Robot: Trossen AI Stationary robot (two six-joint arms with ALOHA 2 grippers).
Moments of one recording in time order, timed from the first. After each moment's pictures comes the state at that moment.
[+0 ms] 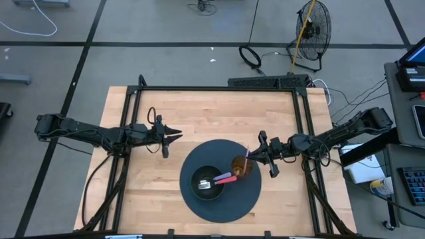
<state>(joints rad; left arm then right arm) -0.02 0.82 0.21 0.39 -0.25 -0.06 0.26 1.05 0.25 0.90 0.06 0.20</state>
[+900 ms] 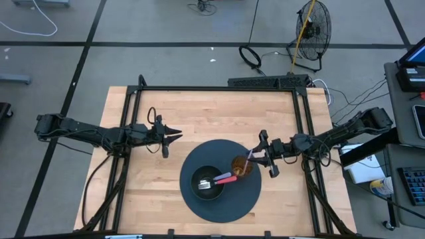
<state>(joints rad) -0.02 0.82 0.21 0.39 -0.25 -0.06 0.26 1.05 0.24 0.92 0.05 0.10</state>
